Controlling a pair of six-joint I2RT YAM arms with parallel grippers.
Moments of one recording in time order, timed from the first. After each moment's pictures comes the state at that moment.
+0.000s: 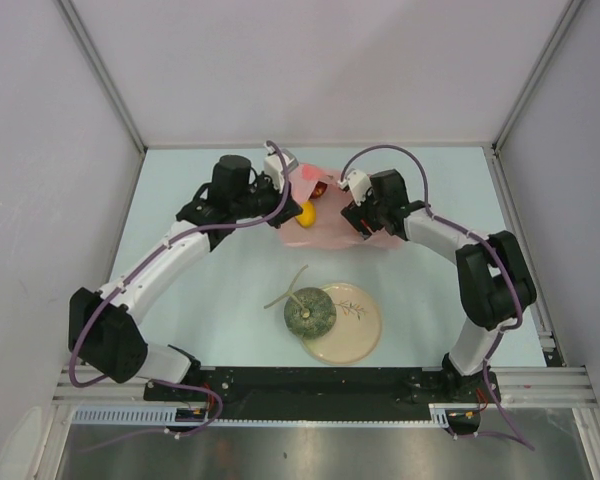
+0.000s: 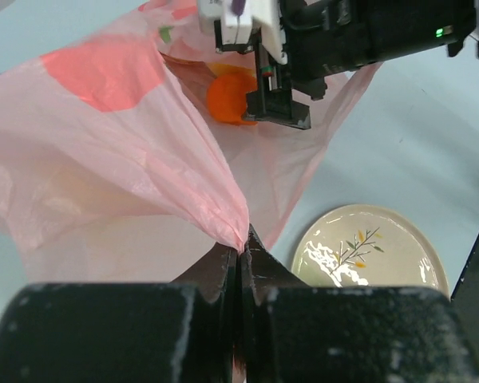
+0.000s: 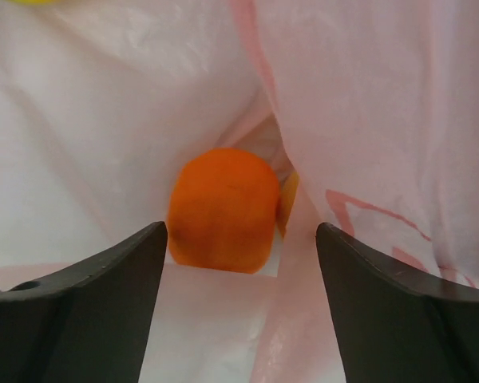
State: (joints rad) left arm -0.49 1.40 1.21 -0.27 0.48 0.04; right arm 0.42 1.74 1.16 -0.16 -0.06 -0.44
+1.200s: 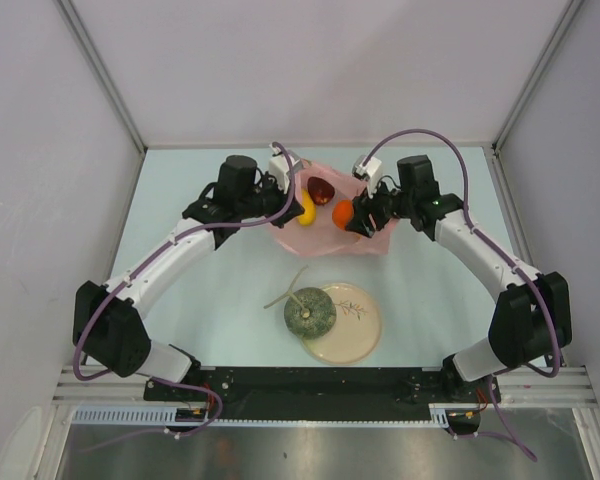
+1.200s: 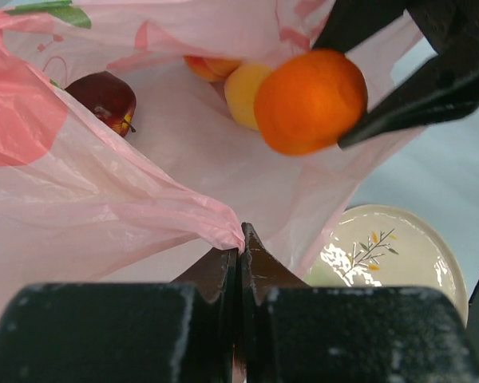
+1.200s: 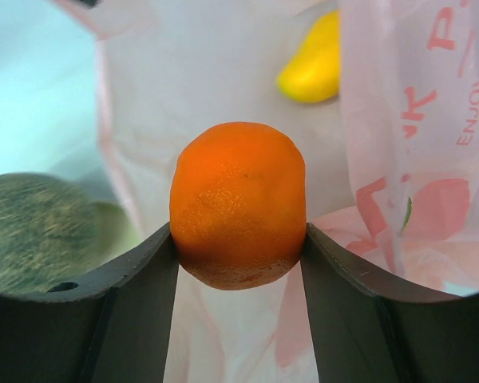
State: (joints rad) left arm -0.51 1.44 1.22 -0.27 0.44 0.07; right arm 0.37 1.49 1.20 -0.35 -0.59 -0.34
